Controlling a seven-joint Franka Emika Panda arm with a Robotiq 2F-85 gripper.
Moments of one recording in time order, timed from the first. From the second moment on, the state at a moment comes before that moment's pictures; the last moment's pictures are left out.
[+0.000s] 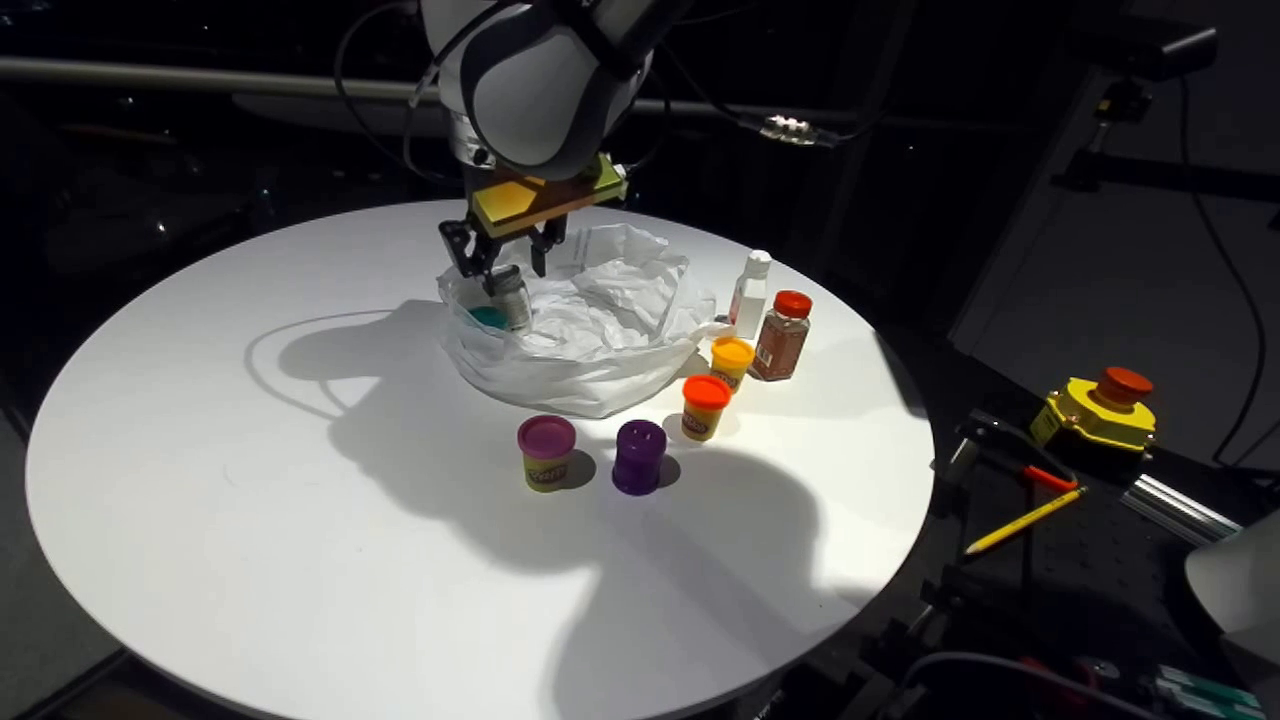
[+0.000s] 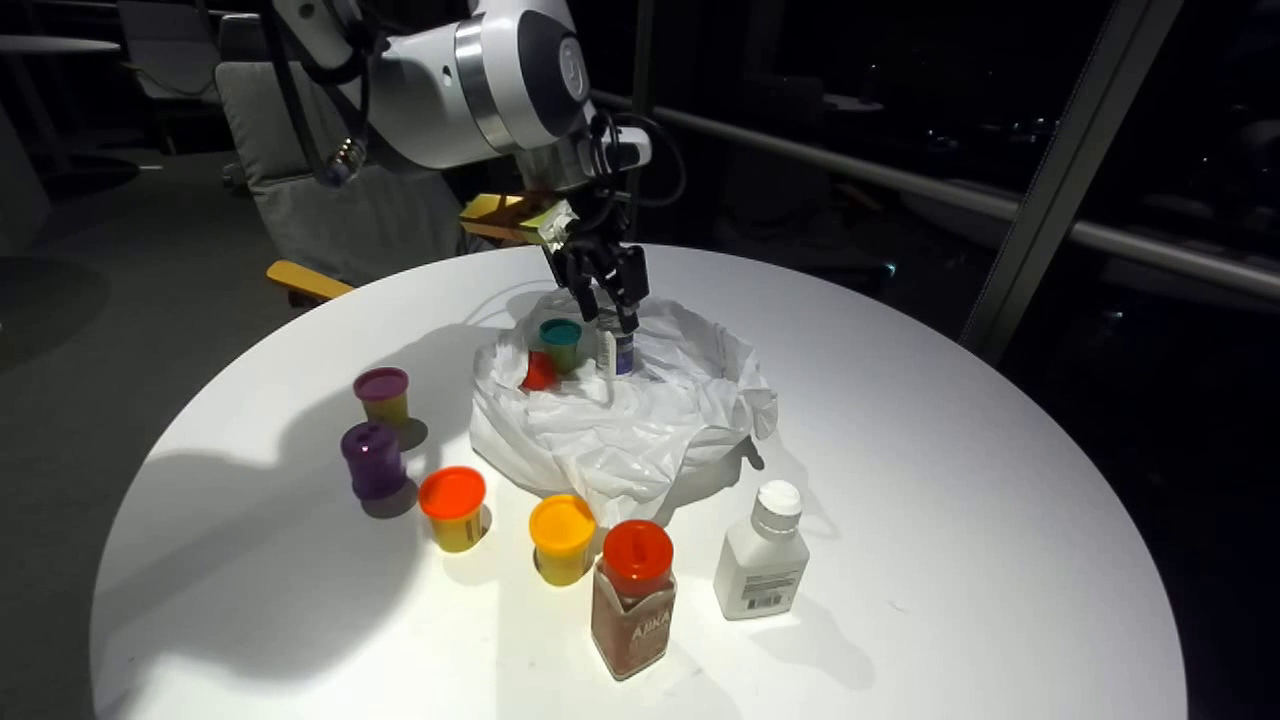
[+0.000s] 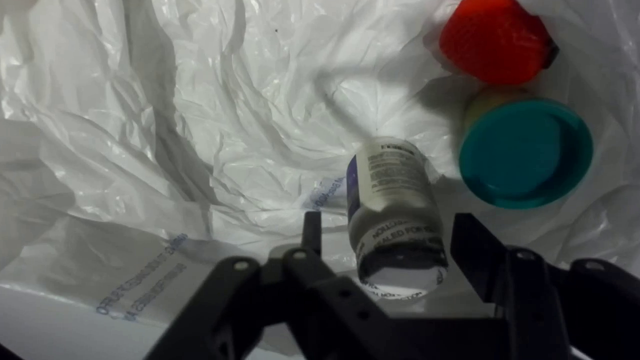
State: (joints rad) arm 0.29 0.84 -0.19 -1.54 -0.26 2.49 0.63
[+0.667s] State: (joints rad) arm 0.30 0.86 -0.19 -1.49 -0.26 2.44 0.63
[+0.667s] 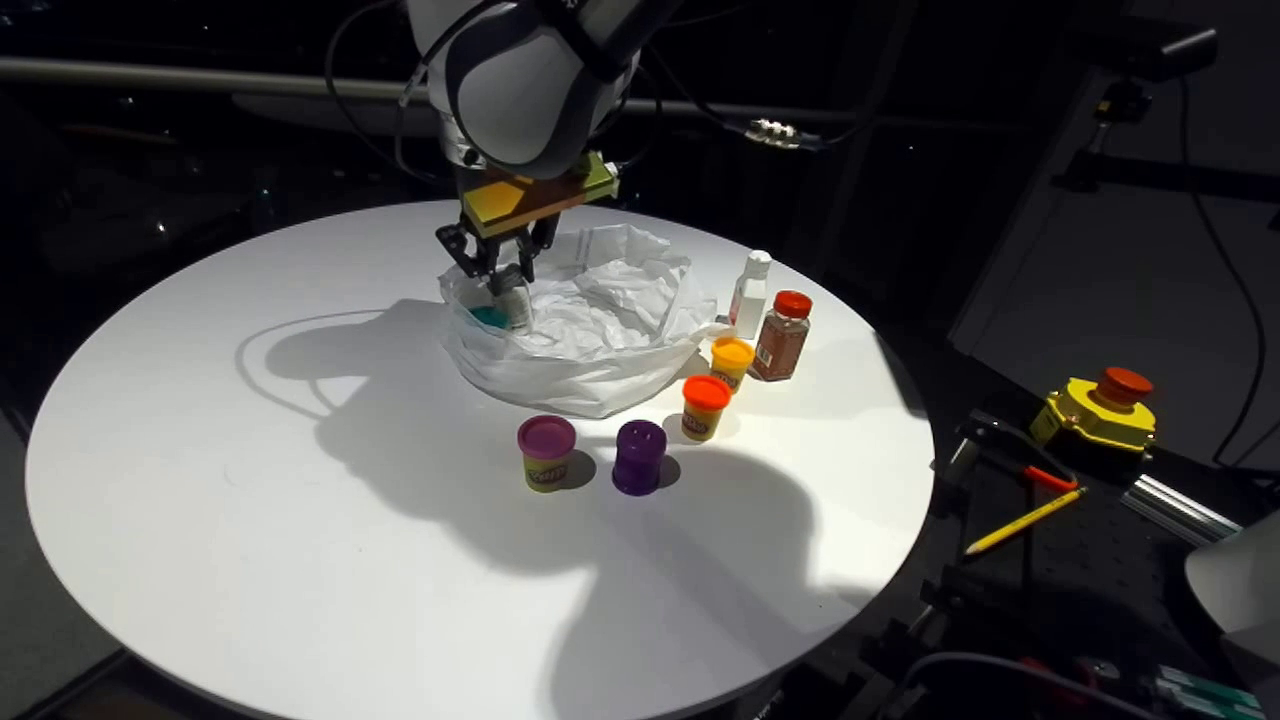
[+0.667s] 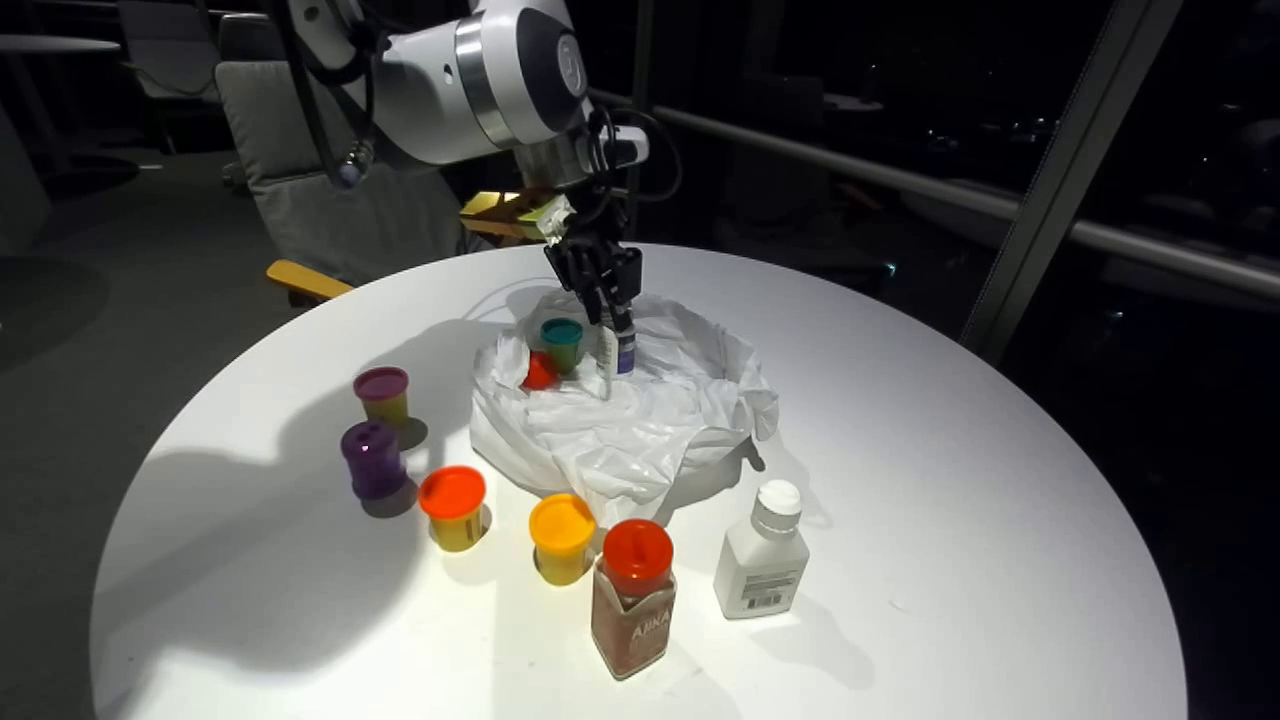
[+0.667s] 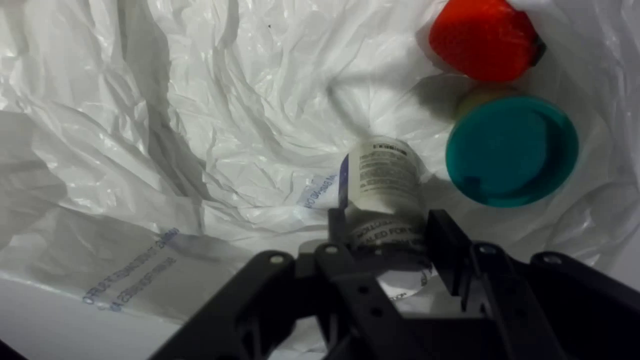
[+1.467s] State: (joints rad) arm 0.62 0.53 -0.27 -1.81 -0.66 2.44 1.12
